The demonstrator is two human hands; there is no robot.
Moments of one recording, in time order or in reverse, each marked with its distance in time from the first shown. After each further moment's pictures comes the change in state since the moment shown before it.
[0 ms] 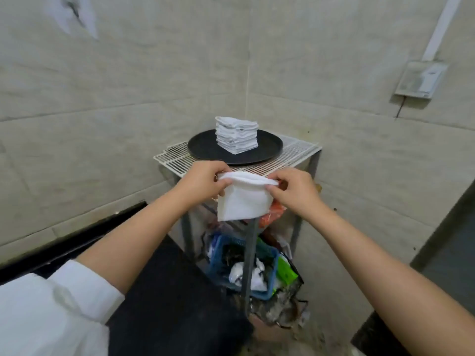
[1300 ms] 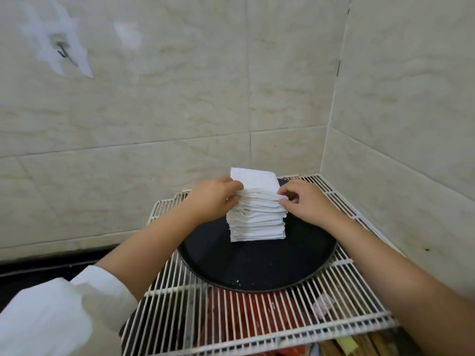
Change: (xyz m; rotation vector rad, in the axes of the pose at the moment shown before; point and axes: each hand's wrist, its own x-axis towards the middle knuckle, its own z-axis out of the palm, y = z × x) left_hand 0.317 -0.052 0.055 0.687 0.074 -0.435; right_hand 0.395 0.213 0.095 0.340 -0.505 -0.487
